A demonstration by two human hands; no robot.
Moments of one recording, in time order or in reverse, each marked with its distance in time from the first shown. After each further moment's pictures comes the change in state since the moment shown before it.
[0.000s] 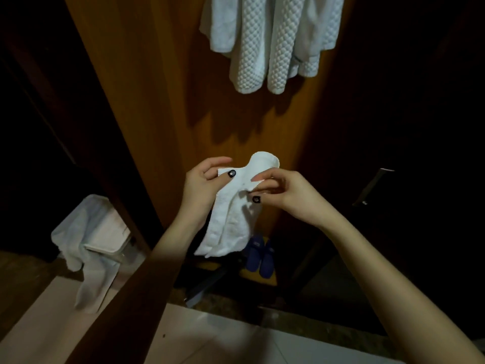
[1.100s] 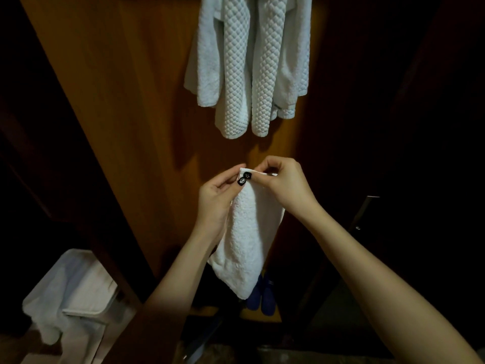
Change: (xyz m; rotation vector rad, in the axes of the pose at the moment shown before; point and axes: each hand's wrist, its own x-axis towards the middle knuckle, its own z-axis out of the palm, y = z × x) left_hand 0.048 0.038 0.027 -0.310 -0.171 0.017; right_hand 0.056 -0.064 -0.013 -0.211 0.507 -0.199
